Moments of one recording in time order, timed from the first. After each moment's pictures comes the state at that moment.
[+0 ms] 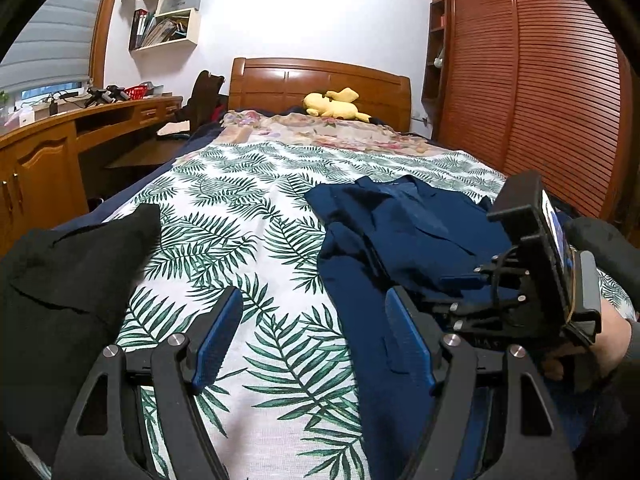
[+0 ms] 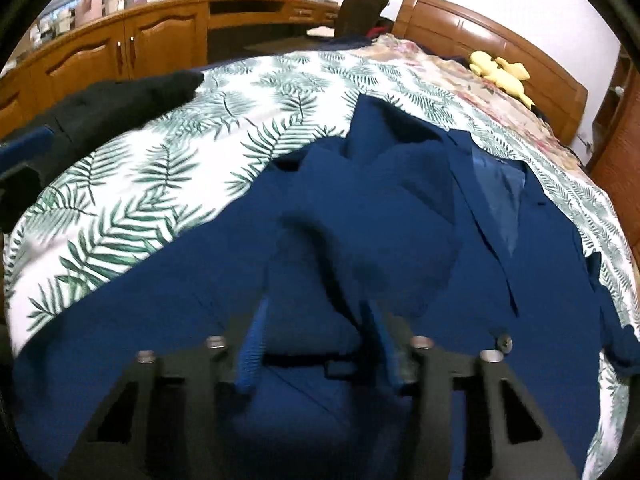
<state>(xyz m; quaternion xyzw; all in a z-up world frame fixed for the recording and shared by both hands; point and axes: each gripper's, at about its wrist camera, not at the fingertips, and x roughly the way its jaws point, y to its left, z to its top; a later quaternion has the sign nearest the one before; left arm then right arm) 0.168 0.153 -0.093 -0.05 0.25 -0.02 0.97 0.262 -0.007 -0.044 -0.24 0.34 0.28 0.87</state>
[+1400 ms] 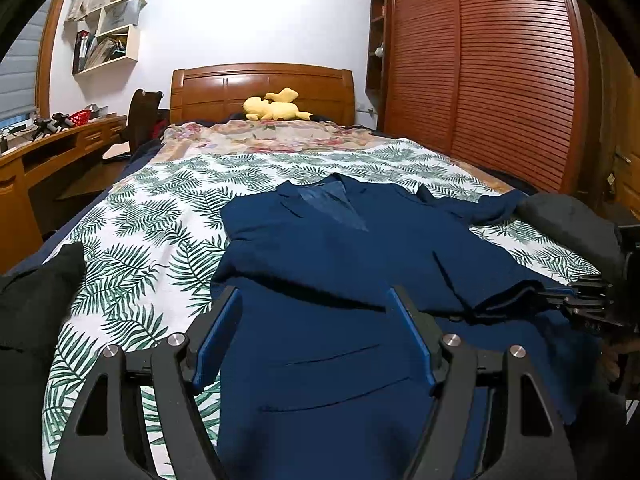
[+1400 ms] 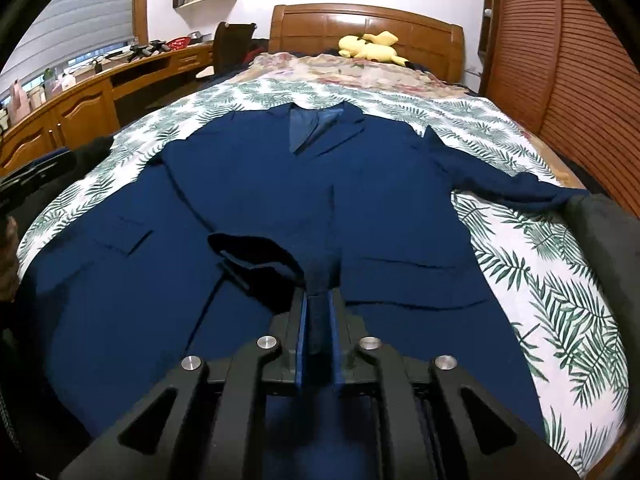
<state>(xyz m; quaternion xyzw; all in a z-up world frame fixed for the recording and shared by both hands) 0.181 0.059 -0.069 -0.02 0.25 -0.10 0.96 0.131 -0.206 -0.014 -0.10 0.33 0.16 0.93</state>
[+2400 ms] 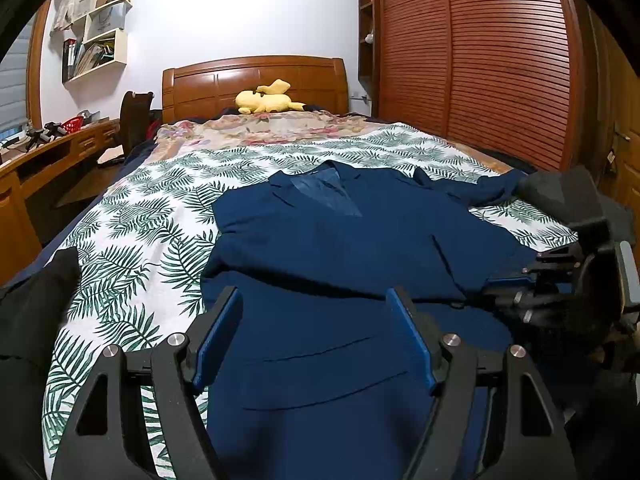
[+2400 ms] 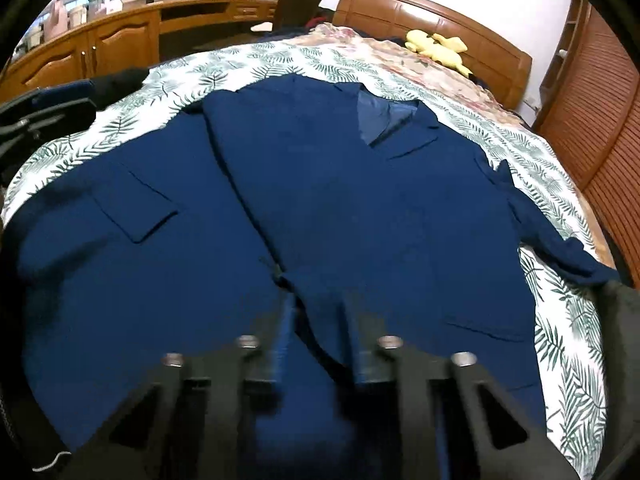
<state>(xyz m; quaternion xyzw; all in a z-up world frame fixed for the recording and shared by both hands) 0.185 0.041 -0.077 0.01 0.26 -0.10 0.96 0.192 -0.172 -0.045 -0.20 0.34 0.21 0.89</state>
